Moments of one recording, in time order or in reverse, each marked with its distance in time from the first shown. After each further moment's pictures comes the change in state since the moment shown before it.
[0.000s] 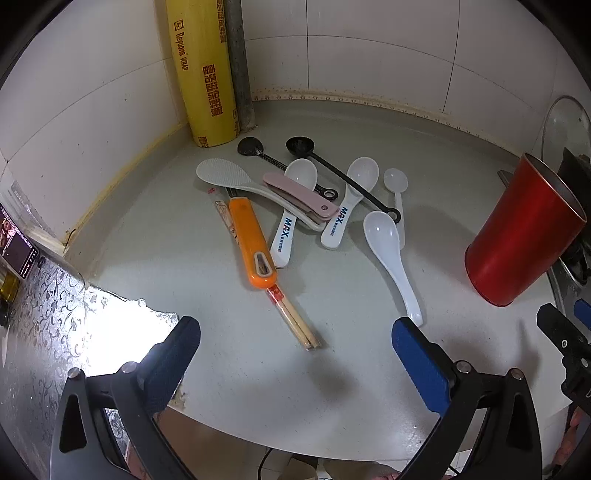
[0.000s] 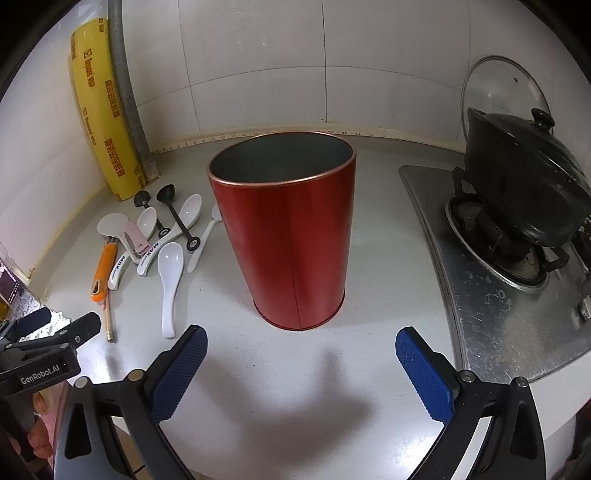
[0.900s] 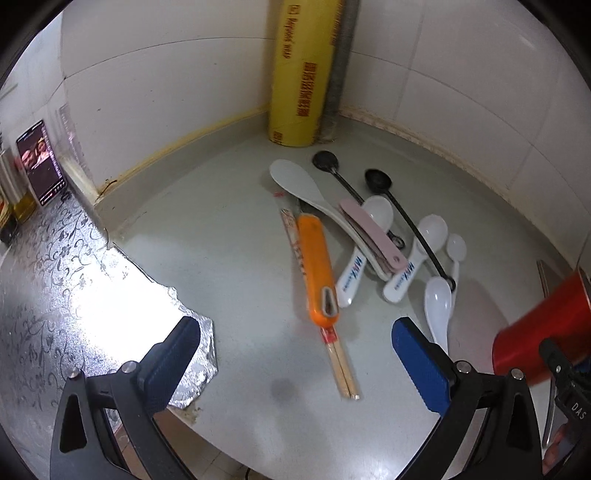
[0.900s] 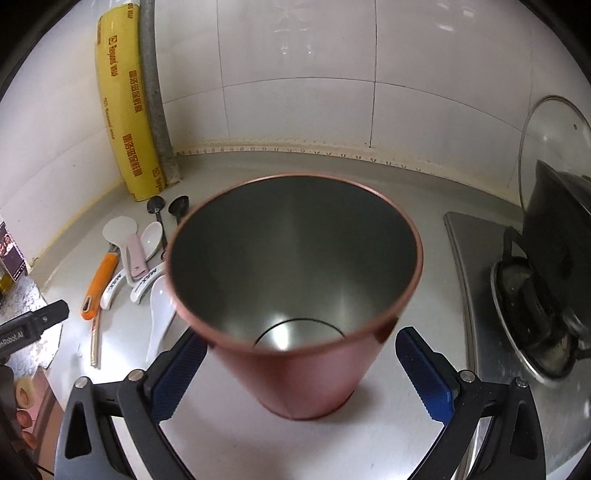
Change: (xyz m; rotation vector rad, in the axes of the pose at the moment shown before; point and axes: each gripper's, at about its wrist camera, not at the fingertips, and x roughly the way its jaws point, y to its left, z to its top) left arm 0.013 0.054 0.012 -0.337 -0.057 0.061; right arm 0.050 0.003 0.049 -0.157 -0.057 0.102
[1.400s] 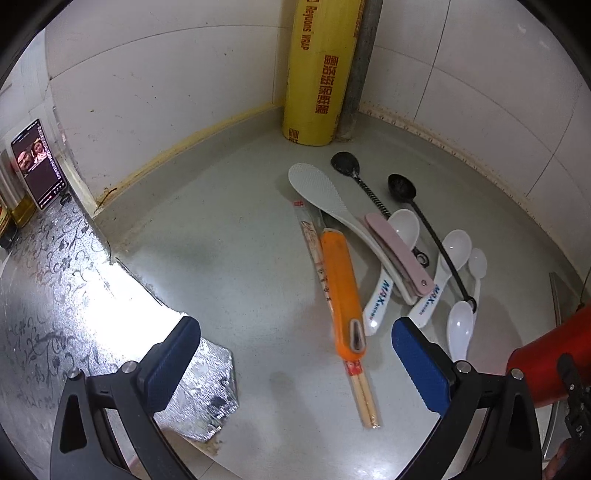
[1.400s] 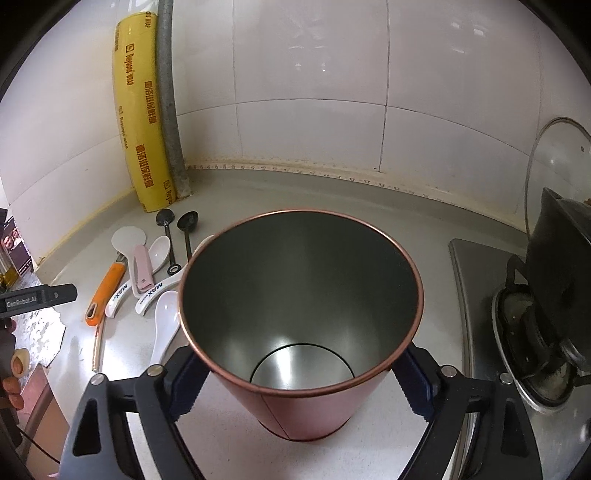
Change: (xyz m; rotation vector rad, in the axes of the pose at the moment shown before) left arm 0.019 0.015 0.029 -0.003 0.063 0.033; right arm -0.001 0.003 0.005 -0.044 -0.074 0.018
